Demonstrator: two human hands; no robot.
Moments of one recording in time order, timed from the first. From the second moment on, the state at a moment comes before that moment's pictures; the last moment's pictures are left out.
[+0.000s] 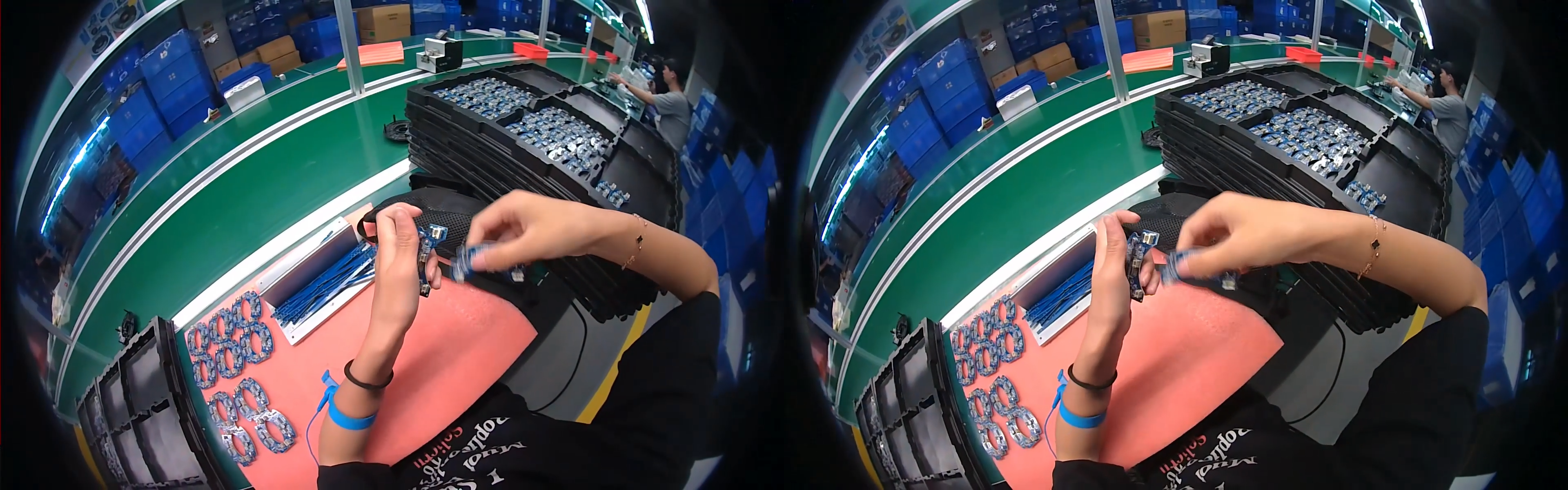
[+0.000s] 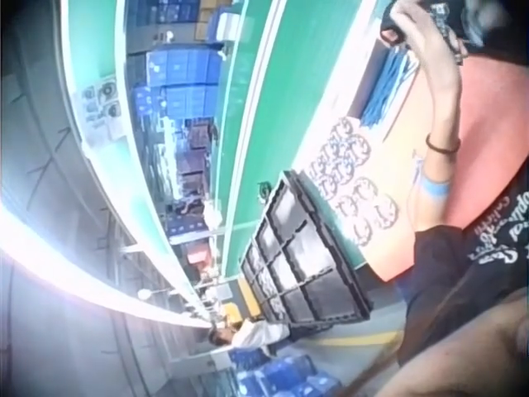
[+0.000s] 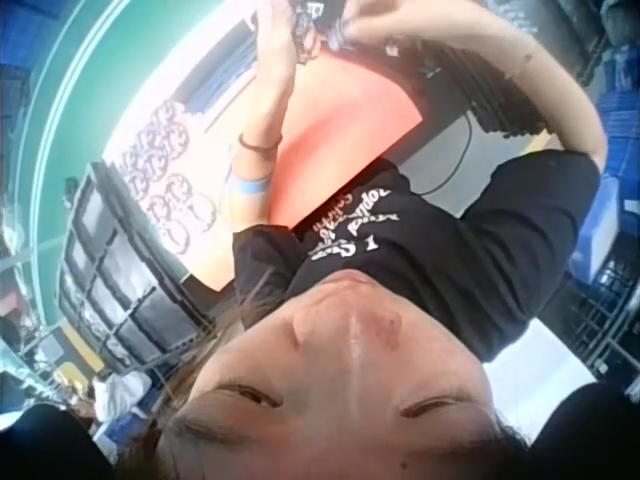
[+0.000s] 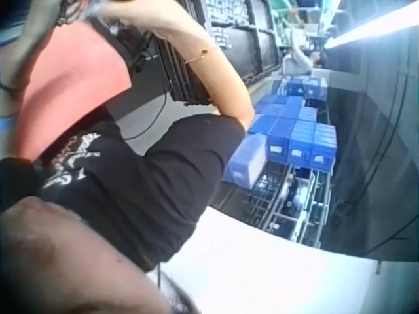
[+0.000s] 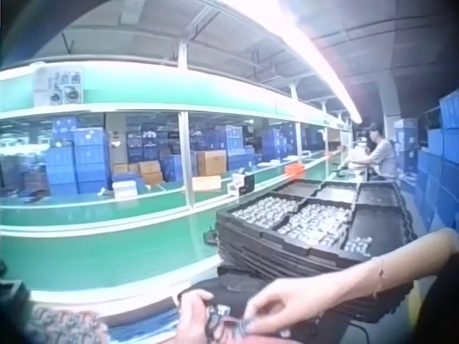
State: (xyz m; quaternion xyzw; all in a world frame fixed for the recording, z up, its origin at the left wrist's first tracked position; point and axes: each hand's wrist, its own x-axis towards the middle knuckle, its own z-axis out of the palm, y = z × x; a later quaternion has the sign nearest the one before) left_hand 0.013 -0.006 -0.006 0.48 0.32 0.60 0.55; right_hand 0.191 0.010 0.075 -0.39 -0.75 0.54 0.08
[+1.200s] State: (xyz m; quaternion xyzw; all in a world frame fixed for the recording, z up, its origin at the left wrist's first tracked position) left_hand 0.032 -0.018 -0.014 0.60 0.26 0.55 0.52; right_hand 0.388 -0.029 0.102 -0.63 -0.62 0.24 0.40
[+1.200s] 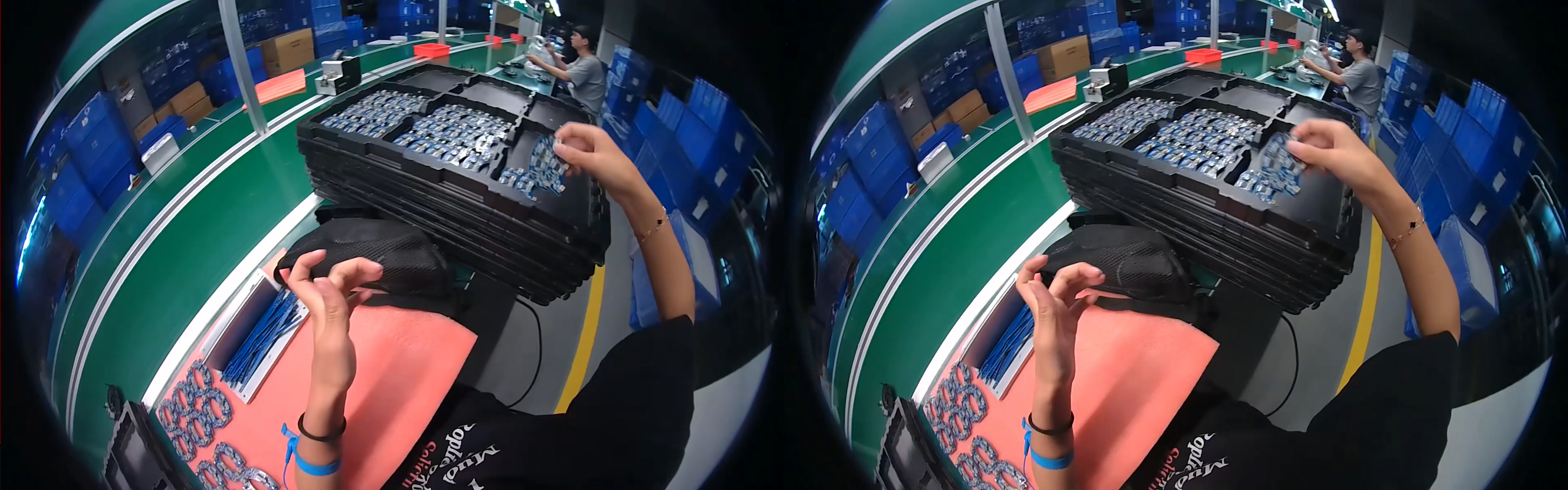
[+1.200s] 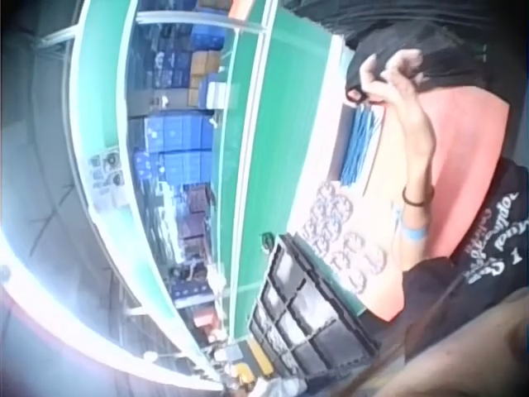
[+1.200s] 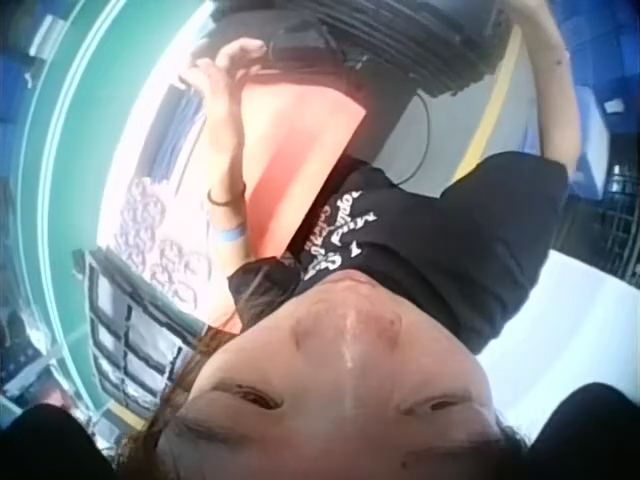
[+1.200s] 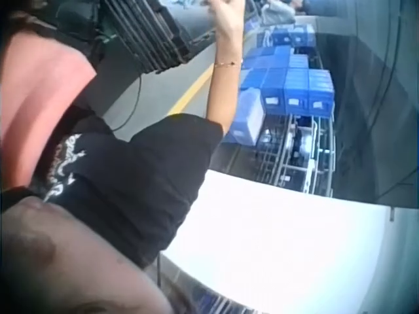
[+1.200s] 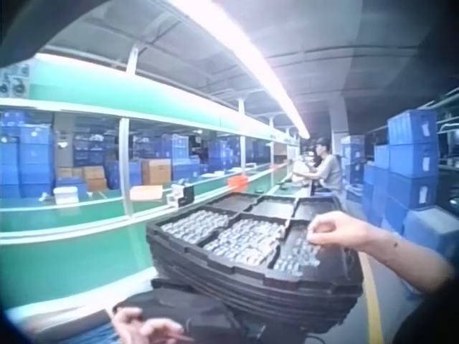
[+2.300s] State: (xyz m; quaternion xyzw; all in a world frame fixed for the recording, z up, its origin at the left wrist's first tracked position) left_hand 0.036 -0.016 -0.019 0.57 0.23 0.56 0.56; right_hand 0.404 -0.033 0.083 -0.54 -0.83 0.08 0.14
